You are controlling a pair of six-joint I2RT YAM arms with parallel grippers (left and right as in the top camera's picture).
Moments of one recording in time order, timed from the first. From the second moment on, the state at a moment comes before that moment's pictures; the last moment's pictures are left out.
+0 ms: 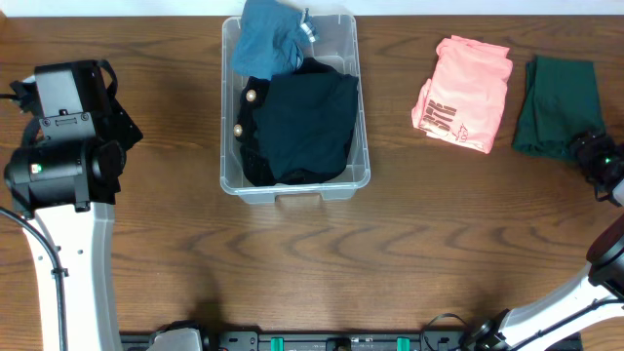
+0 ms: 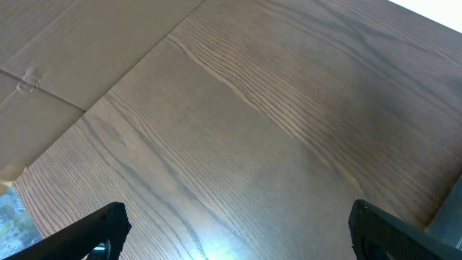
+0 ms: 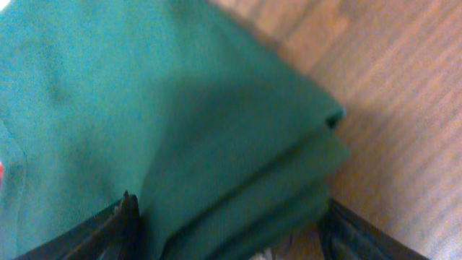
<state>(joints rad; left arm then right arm) 0.14 1.30 1.54 -1.16 -0.51 -0.38 -0.72 2.02 1.14 -0.05 -0.32 0.36</state>
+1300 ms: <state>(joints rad) 0.14 1.30 1.54 -1.16 -0.51 -0.38 -0.74 1.67 1.10 -0.11 -0.32 0.24</state>
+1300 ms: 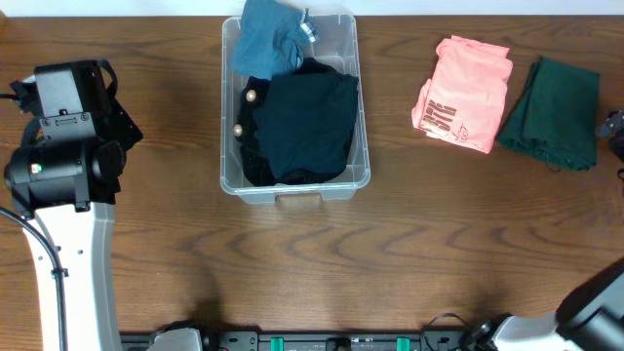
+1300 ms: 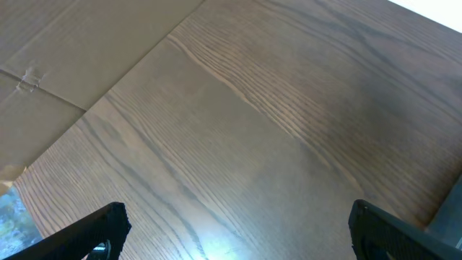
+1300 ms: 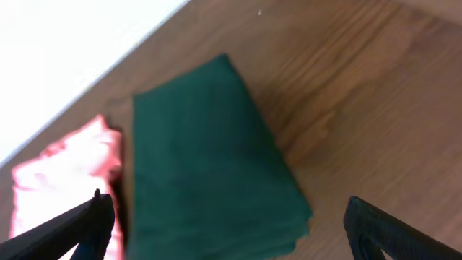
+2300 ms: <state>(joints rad) 0.14 1.30 1.54 -1.16 -0.51 -0.38 -0.84 2.02 1.13 -0.03 -0.50 0.24</state>
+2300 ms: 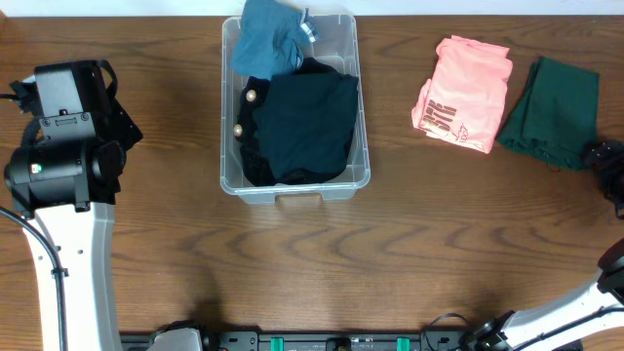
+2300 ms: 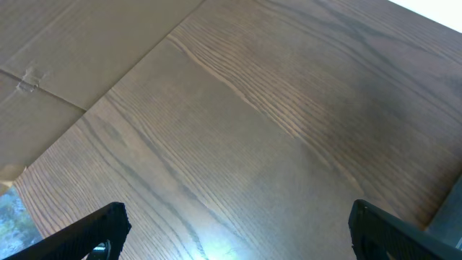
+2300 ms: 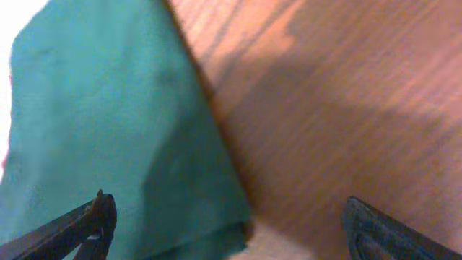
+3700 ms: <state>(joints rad) 0.14 1.30 1.54 -1.16 -0.51 -0.38 -0.67 1.63 1.12 -0.02 -0.79 0.46</state>
